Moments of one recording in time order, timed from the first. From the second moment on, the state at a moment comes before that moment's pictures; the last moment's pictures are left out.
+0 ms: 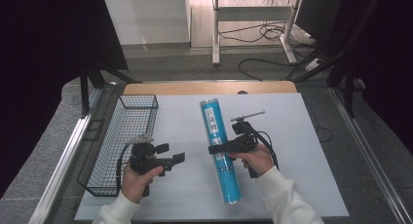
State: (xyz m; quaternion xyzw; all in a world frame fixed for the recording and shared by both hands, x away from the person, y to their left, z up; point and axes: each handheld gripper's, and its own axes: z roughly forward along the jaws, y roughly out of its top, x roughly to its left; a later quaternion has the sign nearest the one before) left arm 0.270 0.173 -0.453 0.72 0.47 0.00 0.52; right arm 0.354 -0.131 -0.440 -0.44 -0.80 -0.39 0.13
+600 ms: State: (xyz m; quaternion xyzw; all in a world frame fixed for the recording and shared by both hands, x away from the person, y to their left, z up) left arm 0.326 0.136 -0.454 0.68 0.45 -0.11 0.57; right arm 0.350 -0.125 -0.445 -0.43 -0.80 -0.40 0.14
